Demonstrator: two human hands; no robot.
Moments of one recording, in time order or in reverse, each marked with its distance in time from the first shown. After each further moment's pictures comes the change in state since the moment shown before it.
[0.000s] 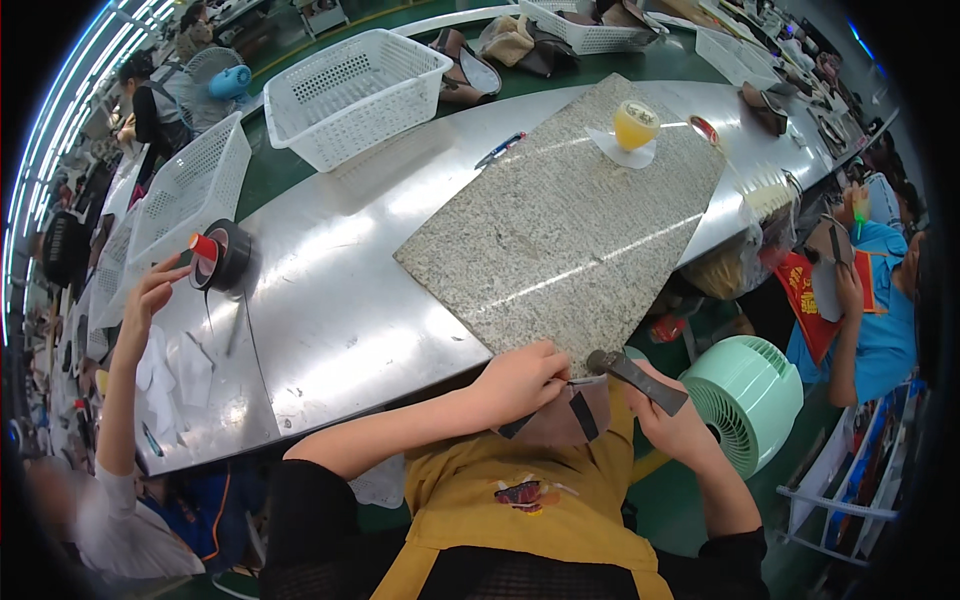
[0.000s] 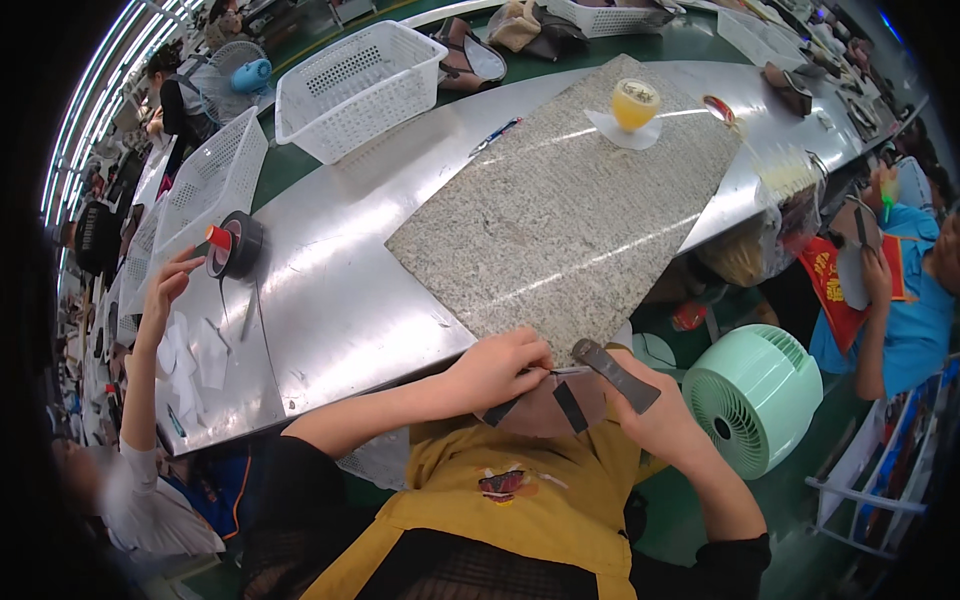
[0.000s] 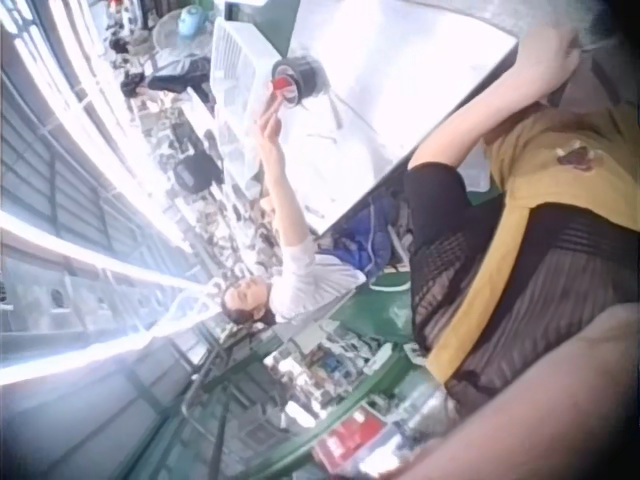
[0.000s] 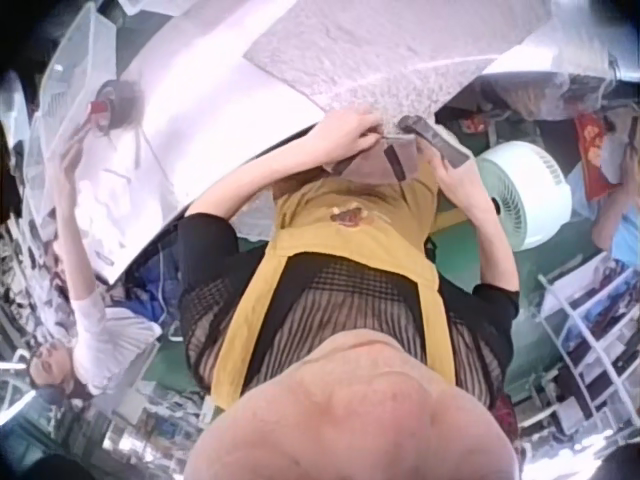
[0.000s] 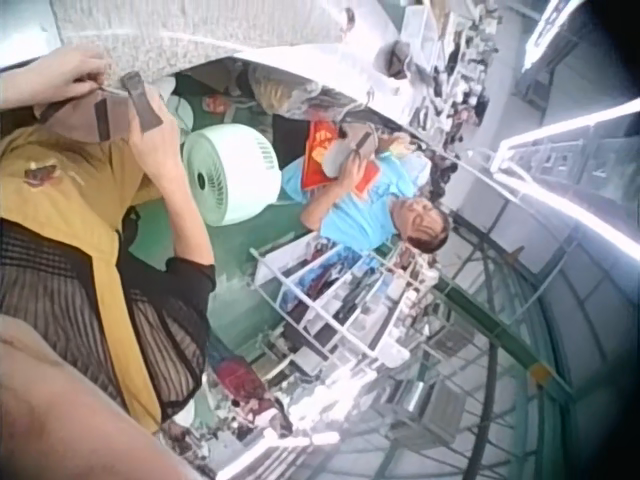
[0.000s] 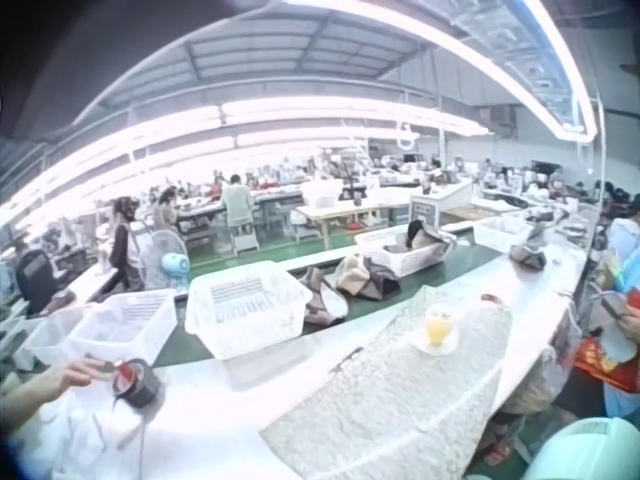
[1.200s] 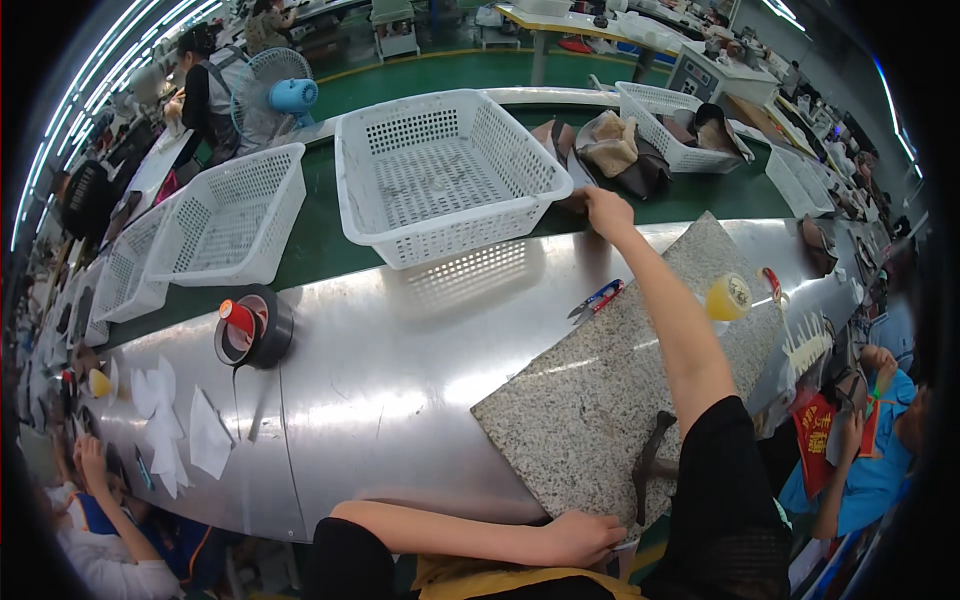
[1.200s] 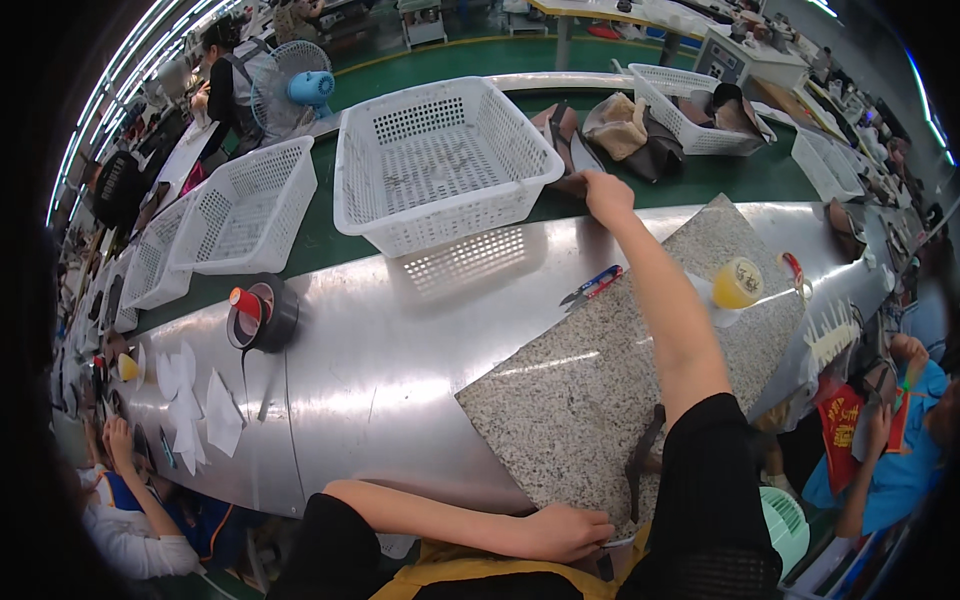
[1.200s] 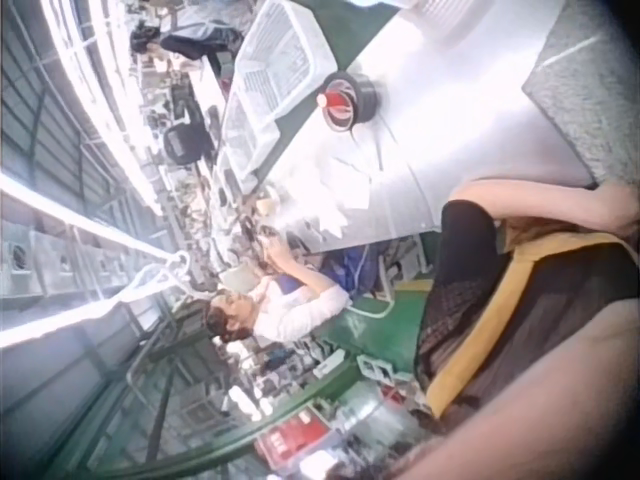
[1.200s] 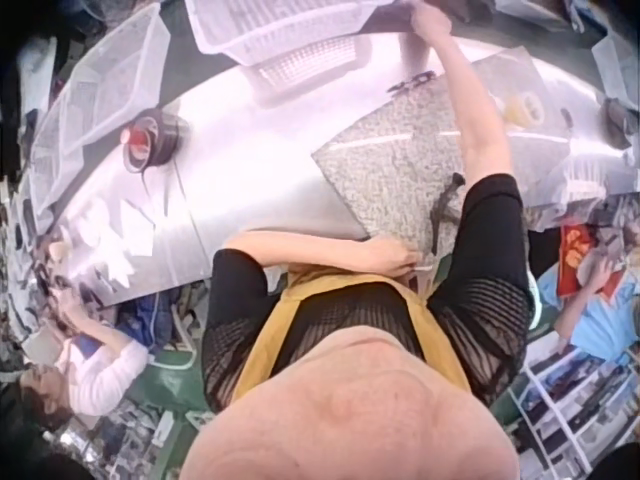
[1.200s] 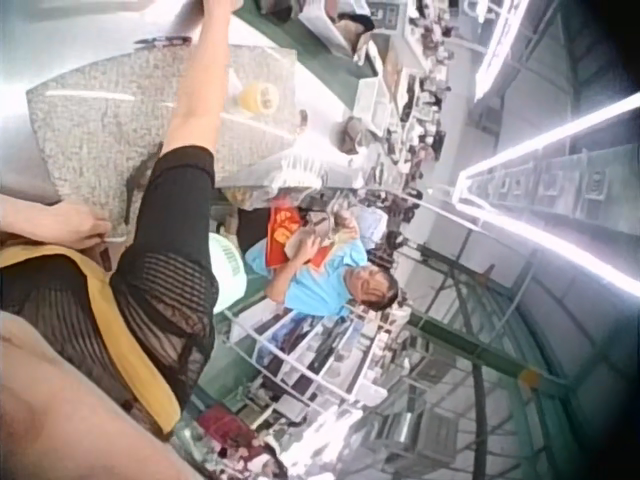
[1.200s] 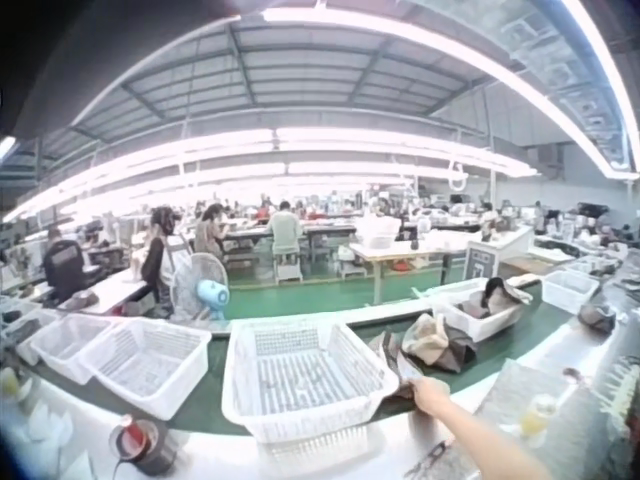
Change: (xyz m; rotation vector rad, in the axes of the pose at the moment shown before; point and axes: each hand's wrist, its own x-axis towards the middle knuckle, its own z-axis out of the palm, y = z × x) left_hand 0.013 -0.028 0.013 -0.159 -0.107 0.200; right_hand 0.547 0.005 0.012 -0.686 0.301 -0.169
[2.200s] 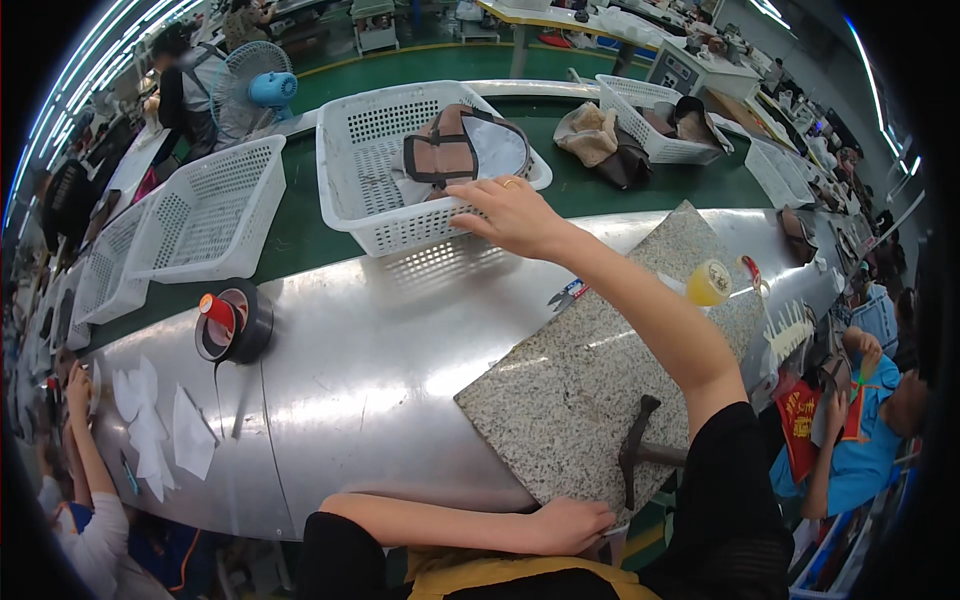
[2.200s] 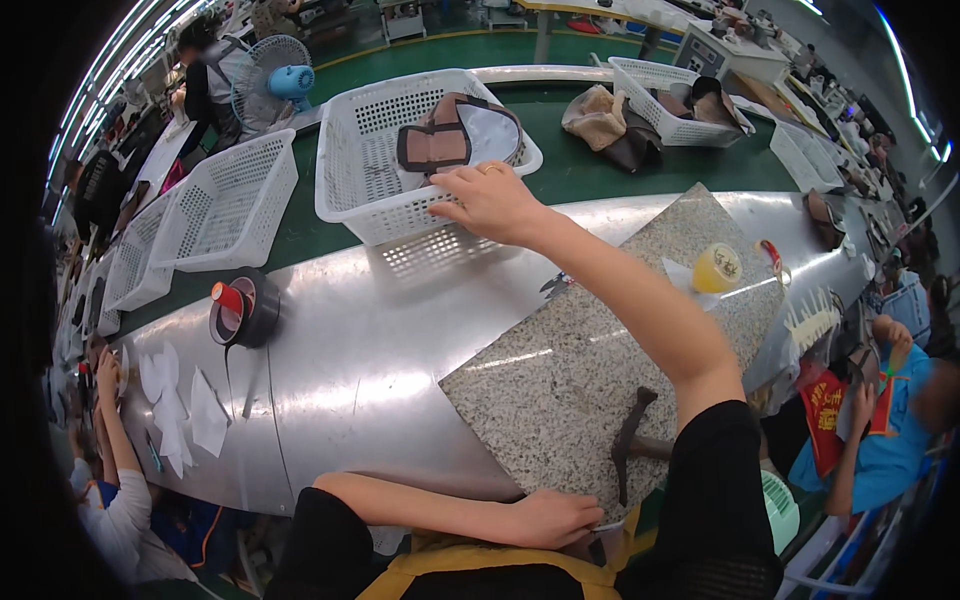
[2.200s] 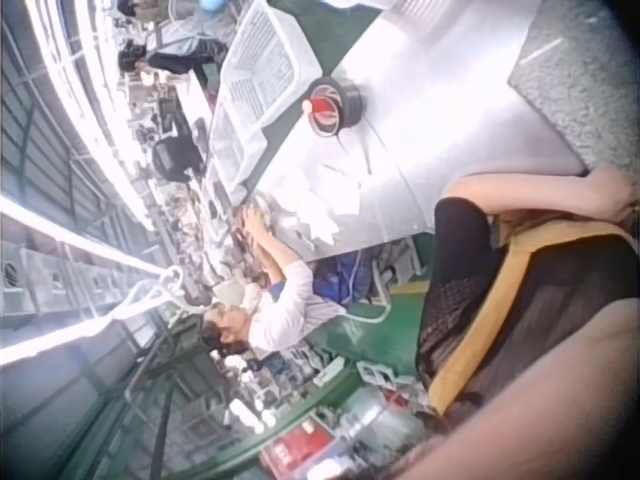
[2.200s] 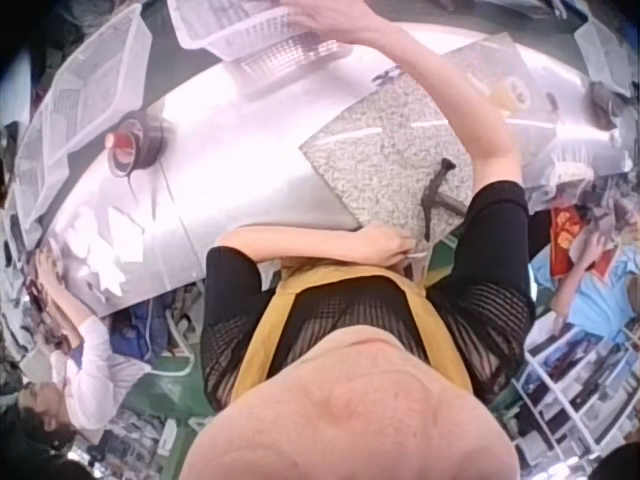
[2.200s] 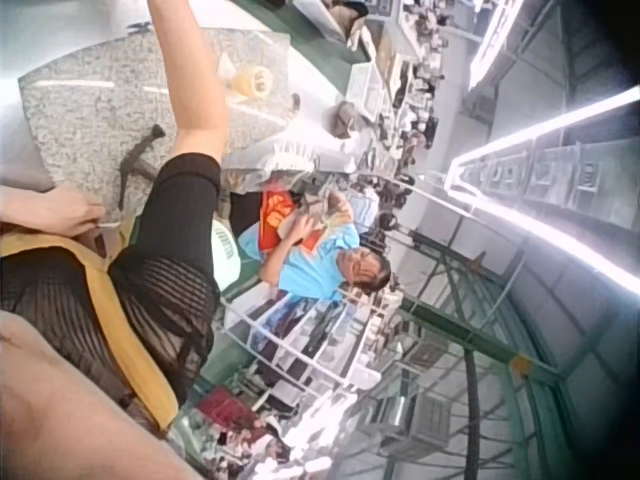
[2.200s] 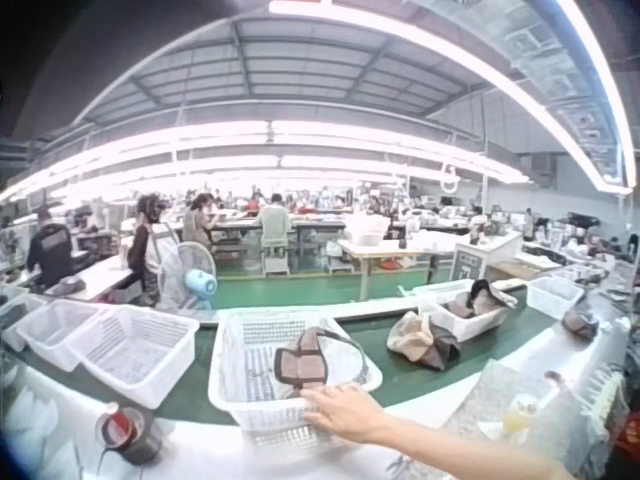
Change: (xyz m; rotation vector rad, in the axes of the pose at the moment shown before) left_hand 0.000 0.002 -0.005 0.018 -0.022 0.013; right_hand -0.059 -0.135 -0.051 0.164 0.084 -0.775
